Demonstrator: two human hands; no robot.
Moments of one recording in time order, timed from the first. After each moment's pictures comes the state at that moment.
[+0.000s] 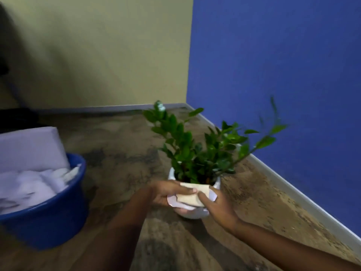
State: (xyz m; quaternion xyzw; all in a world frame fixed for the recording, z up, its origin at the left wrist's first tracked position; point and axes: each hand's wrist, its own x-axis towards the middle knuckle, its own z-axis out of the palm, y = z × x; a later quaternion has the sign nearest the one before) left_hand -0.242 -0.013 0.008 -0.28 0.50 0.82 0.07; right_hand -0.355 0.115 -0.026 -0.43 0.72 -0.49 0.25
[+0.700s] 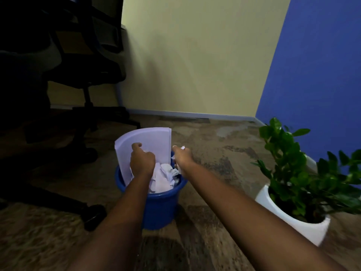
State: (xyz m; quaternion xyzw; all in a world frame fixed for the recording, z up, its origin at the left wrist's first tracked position) left_hand 0.026 -0.128 0.052 -0.67 0.49 0.28 -0.48; right_hand -0.070 -0.139 0.051 -0.37 0.65 -0.51 0.42
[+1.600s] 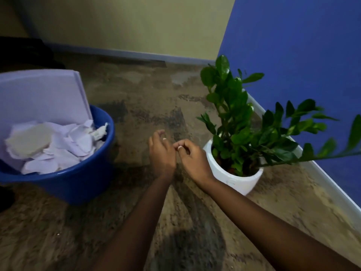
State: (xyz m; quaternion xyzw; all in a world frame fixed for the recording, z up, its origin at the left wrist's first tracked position) left_hand -0.191 -0.070 -0.029 -0.59 0.56 0.36 -0.46; right_hand -0.258 -0.028 -0.022 -0.53 0.71 -0.41 0.23
